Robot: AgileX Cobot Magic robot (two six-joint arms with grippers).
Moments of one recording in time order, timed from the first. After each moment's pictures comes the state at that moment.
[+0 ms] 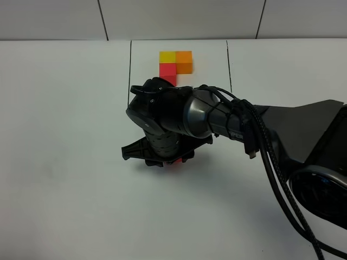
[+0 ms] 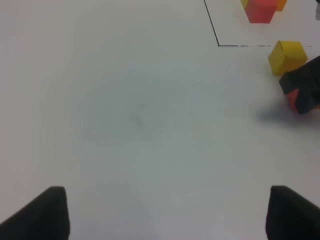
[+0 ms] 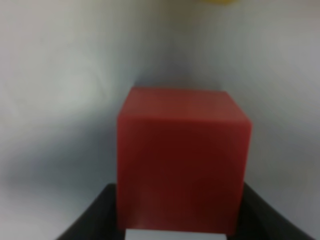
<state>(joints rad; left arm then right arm) -0.03 0.00 -0.51 -0.08 1.06 -0.03 0.75 2.26 -1.70 -0.22 1.00 0.84</state>
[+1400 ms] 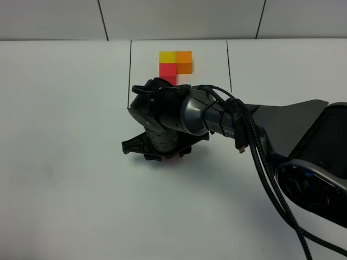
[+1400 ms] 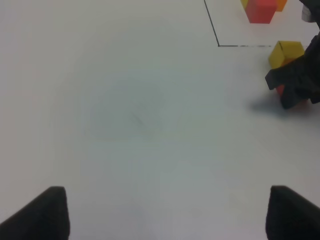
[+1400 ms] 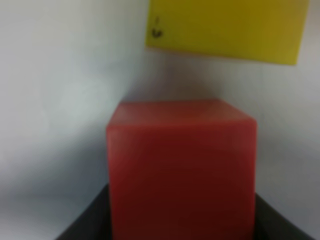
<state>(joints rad) -0.03 0.00 -0.51 -0.08 1.06 -0.03 0.72 2.32 -1.74 -0.24 0.95 0.84</state>
